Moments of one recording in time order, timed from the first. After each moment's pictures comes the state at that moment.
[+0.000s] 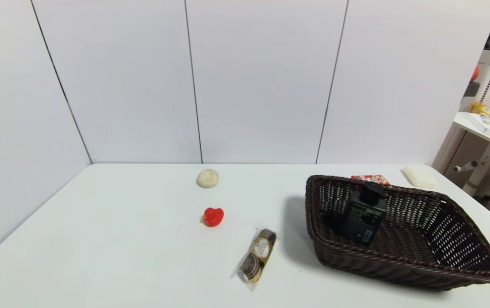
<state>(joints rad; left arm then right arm) 0.01 0.01 0.00 0.01 -0.03 0.09 0.00 0.00 0.00 0.01 0.00 0.00</state>
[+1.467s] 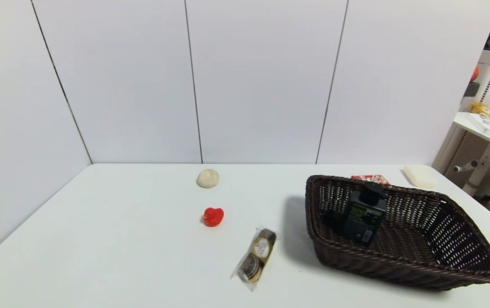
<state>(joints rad) 0.01 0.00 0.00 0.00 -0.02 0.05 0.00 0.00 0.00 0.01 0.00 0.00</state>
